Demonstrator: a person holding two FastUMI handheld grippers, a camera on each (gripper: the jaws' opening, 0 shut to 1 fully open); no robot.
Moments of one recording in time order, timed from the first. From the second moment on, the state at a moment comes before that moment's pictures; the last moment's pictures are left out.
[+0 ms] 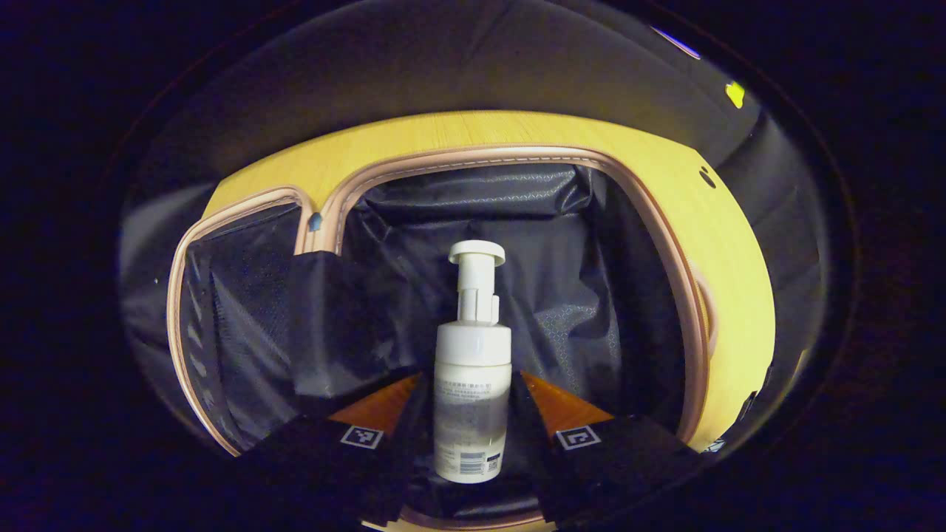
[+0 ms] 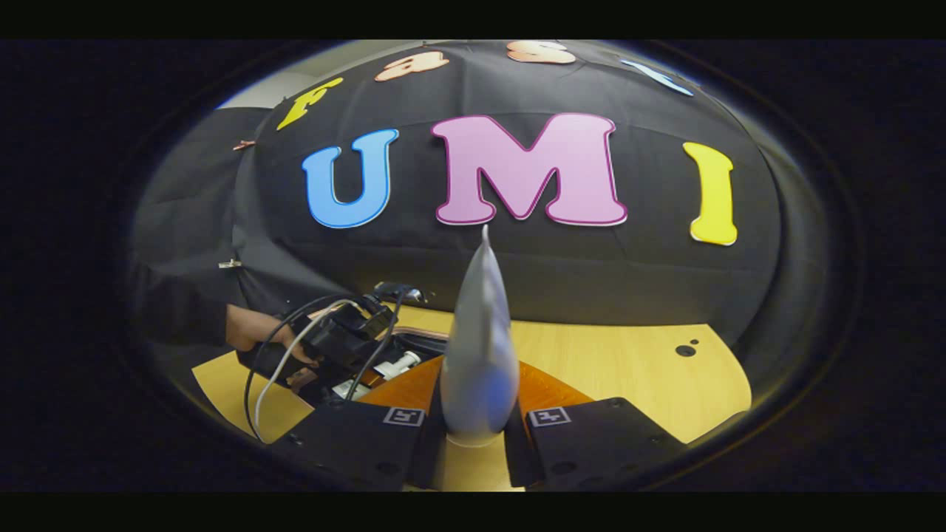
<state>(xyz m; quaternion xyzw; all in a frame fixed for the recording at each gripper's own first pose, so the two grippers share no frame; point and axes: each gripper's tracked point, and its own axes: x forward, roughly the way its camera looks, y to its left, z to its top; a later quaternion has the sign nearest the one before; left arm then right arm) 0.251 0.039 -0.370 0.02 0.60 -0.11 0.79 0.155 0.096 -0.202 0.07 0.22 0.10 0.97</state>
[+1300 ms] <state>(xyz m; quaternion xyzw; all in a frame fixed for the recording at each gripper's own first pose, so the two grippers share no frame) 0.035 0.187 -0.073 -0.08 0.23 -0.03 0.97 0.164 0.230 -0.407 0.08 0.59 -0.02 0.81</state>
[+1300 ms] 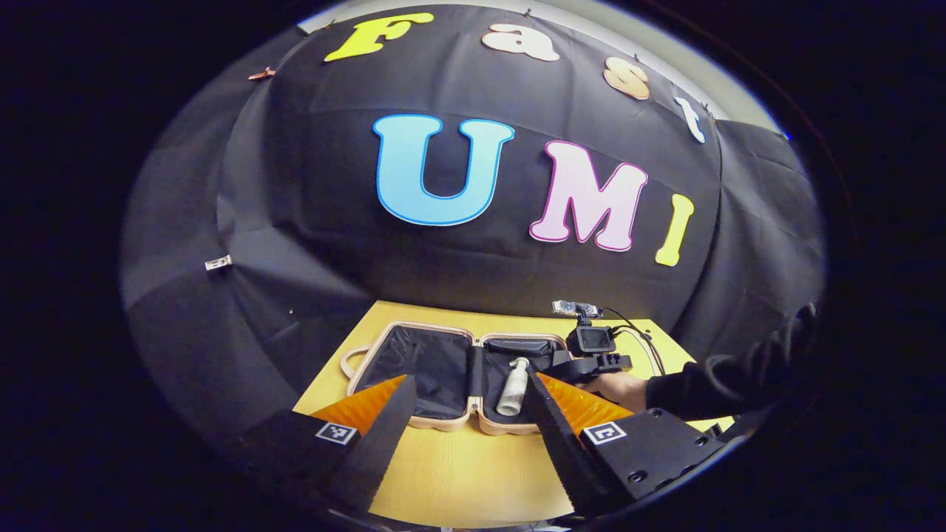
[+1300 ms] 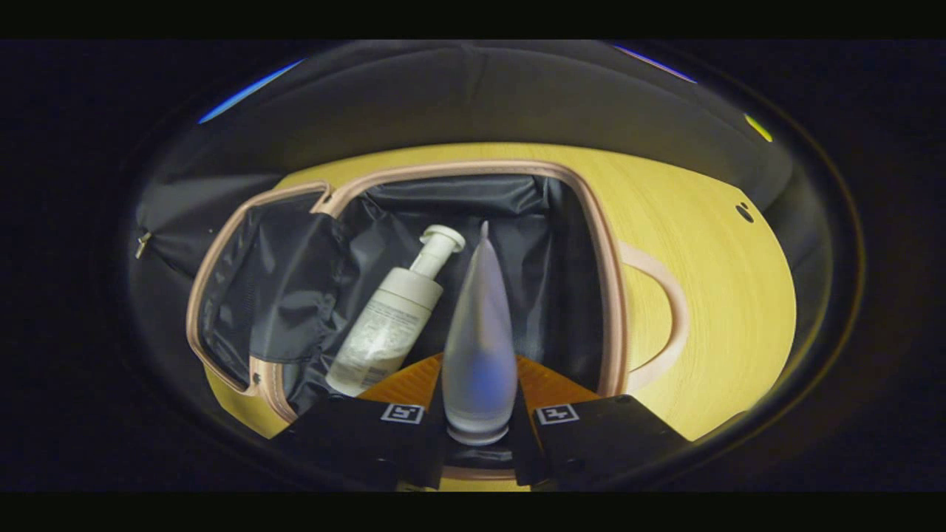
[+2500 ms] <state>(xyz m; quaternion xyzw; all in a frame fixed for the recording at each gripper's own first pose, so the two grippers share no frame) 0.275 0.420 -0.340 -0.11 0.39 0.11 0.91 0.178 0.138 -0.188 0.19 0.33 0.07 0.92</state>
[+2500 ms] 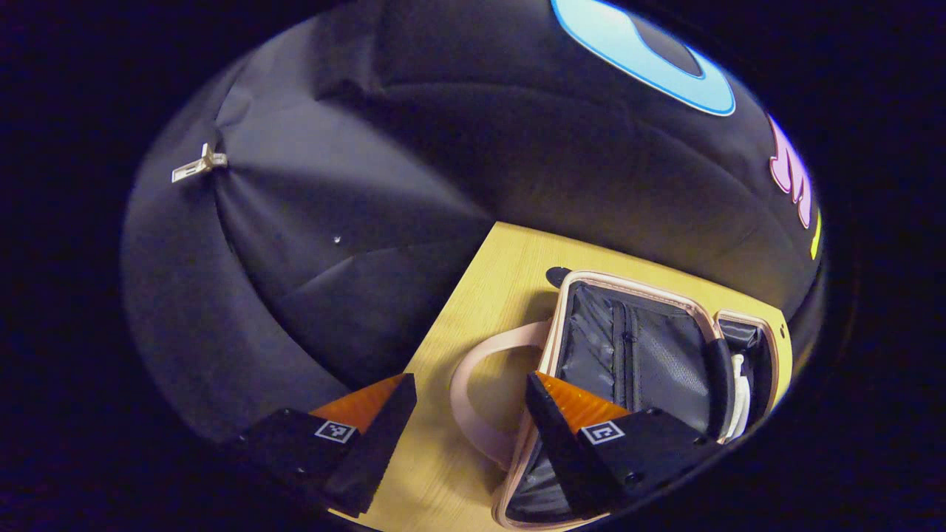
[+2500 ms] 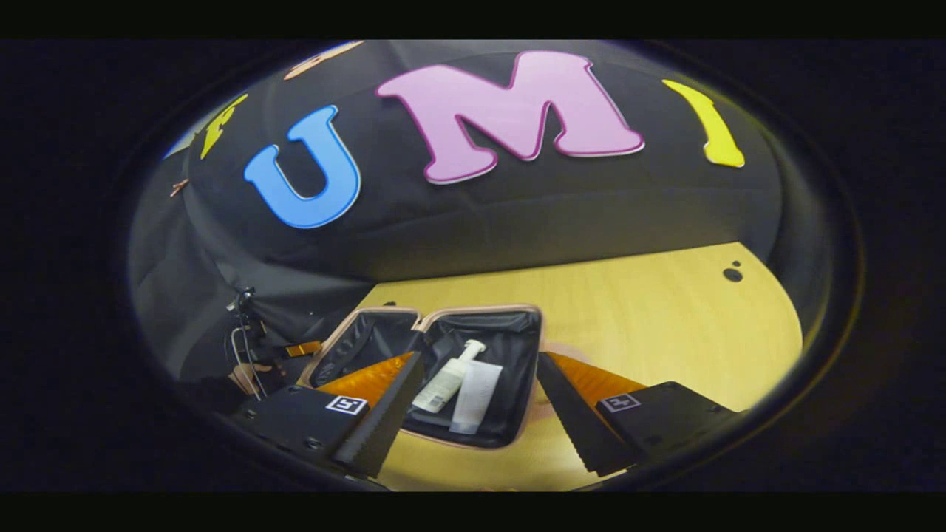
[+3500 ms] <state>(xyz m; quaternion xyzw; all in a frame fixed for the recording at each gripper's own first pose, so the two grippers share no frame) 0.276 0.429 -0.407 -0.12 0.53 0.05 0.84 0.137 0.100 -0.192 0.15 0.33 0.04 0.93</state>
